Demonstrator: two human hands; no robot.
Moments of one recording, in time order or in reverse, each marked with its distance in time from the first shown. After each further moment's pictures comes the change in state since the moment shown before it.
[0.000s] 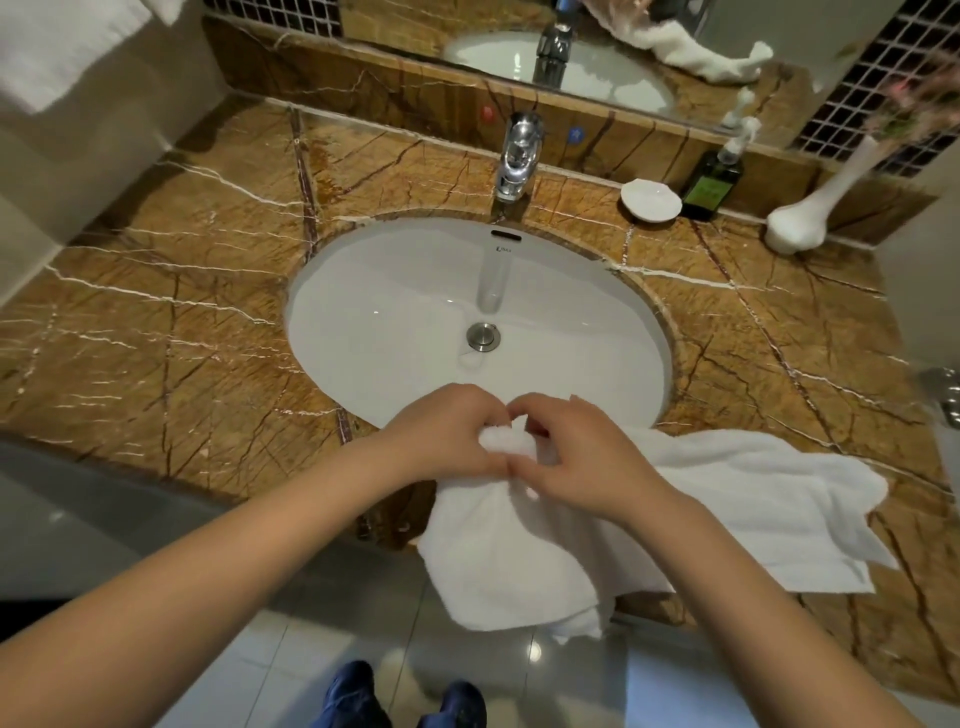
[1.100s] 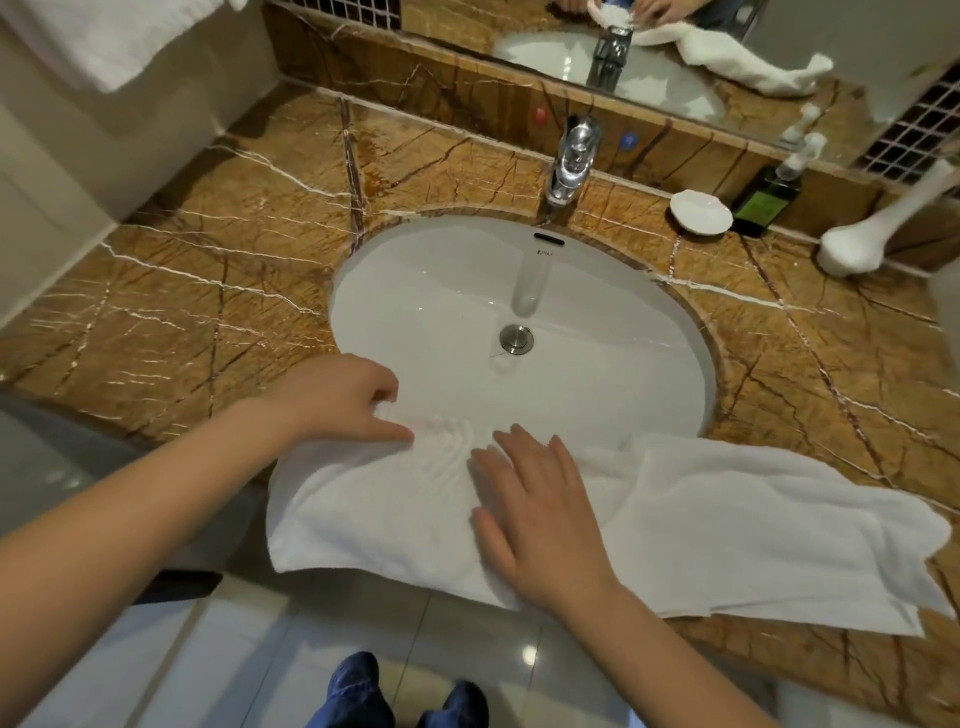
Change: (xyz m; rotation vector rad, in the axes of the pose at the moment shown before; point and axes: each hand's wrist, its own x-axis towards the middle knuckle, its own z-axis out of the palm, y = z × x) left_hand -0.046 -0.110 -0.062 0.474 -0.022 -0.186; right_hand -0.013 -0.030 0.093 -0.342 0.215 -0.147
